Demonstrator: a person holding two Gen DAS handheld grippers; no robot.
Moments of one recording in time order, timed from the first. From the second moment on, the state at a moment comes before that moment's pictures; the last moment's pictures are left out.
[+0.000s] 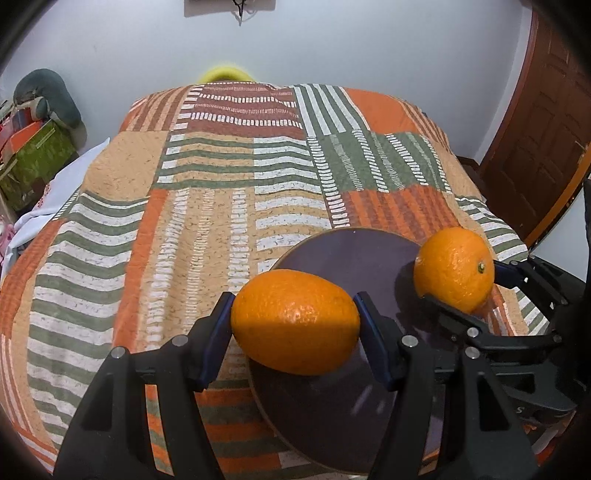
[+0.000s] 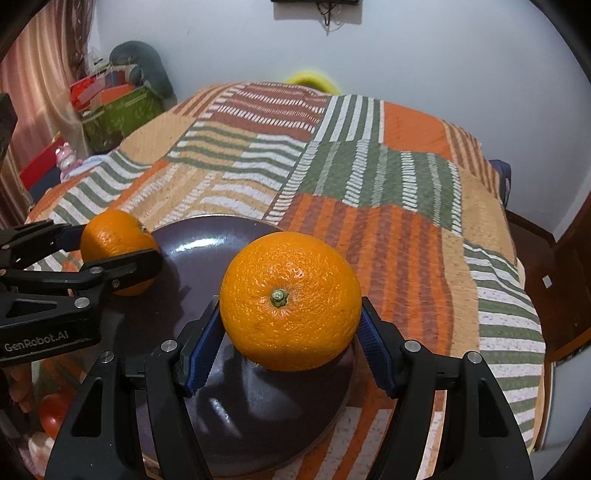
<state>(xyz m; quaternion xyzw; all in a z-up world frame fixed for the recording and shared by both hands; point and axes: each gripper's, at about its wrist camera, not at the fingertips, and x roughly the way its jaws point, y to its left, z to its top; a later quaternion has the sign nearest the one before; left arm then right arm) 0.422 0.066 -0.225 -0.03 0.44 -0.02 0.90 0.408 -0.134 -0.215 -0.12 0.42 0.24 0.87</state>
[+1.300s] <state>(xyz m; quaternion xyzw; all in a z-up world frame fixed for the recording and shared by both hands) 0.273 0.072 -0.119 -0.04 0.35 -0.02 0.93 0.290 -0.155 -0.149 -0.12 0.34 0.23 0.90</state>
